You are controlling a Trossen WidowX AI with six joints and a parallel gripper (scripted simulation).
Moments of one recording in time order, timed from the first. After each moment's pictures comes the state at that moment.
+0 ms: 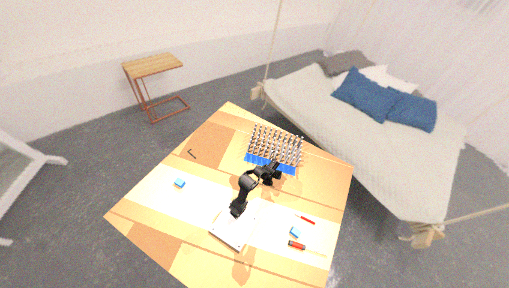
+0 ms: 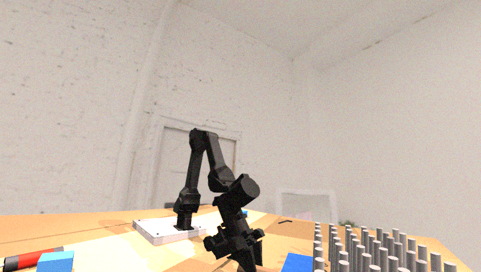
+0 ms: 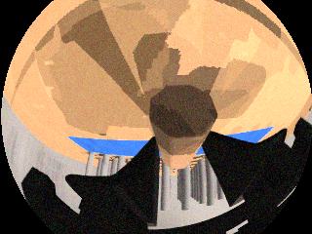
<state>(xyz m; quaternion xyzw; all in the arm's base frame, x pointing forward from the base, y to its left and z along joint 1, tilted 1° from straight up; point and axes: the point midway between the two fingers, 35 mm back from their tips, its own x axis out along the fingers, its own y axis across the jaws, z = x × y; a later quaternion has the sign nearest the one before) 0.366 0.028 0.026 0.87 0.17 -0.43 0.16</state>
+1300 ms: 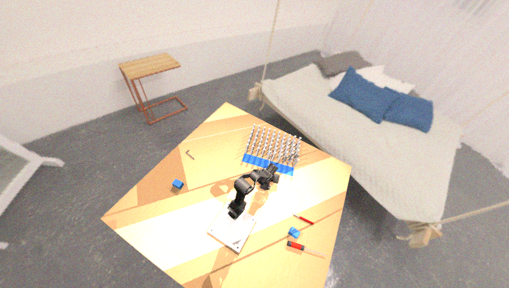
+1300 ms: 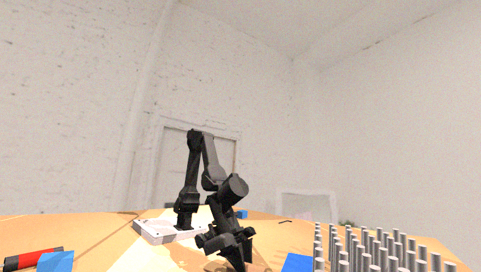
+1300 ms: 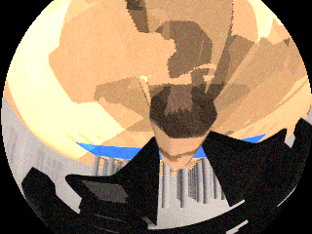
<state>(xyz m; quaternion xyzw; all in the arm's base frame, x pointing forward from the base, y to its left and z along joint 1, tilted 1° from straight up) 0.342 0.016 0.024 0.87 0.17 -0.43 0.16</state>
